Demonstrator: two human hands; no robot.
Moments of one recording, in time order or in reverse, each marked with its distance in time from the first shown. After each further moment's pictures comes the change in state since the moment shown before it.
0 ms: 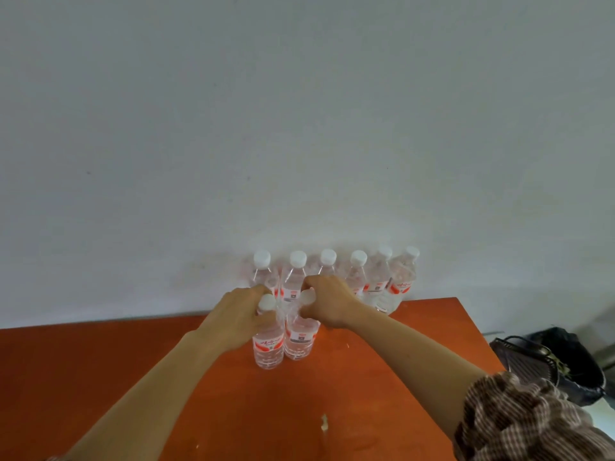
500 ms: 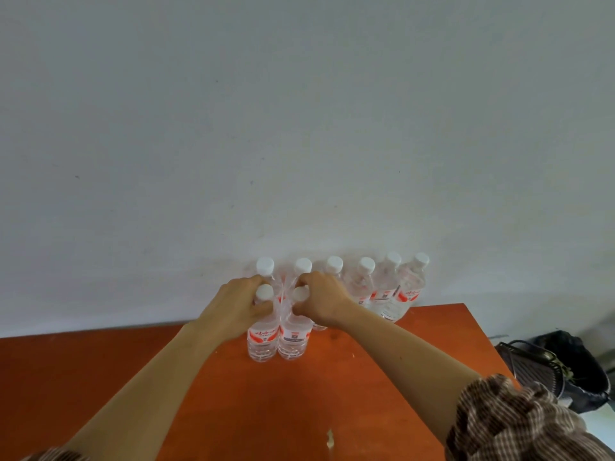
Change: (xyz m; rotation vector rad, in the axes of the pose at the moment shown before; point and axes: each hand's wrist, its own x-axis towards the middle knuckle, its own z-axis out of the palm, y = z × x) left_hand 0.032 -0.018 -0.008 -0.051 0.052 -0.019; right_hand 0.035 -0.011 0.007 0.043 0.034 0.031
